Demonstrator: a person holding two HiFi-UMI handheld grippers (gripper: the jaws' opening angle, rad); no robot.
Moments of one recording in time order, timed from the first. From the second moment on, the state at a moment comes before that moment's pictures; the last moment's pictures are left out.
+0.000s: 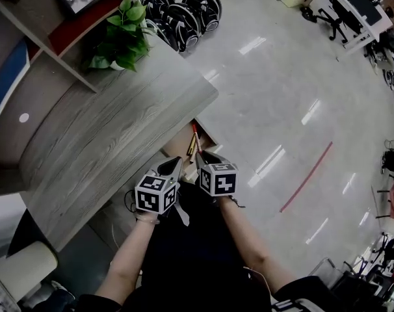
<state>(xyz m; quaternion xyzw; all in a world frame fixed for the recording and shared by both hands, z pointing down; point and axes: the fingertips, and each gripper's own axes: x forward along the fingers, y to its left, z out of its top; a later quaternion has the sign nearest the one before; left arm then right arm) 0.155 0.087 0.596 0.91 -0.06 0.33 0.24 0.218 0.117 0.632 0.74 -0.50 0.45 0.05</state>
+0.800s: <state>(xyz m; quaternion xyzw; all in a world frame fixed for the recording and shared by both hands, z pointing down) 0.119 0.068 0.623 0.89 -0.12 0.34 0.27 0.200 0.065 0.678 0.69 -0.53 0.49 0.07</state>
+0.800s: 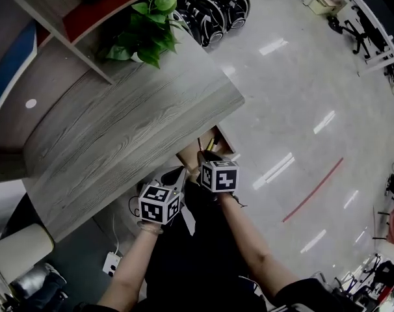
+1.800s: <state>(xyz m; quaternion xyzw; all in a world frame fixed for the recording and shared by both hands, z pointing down) 0.078 0.054 0.623 0.88 -0.17 0.33 0.29 0.182 0.044 0.683 0.67 -0.56 0.48 0.09</state>
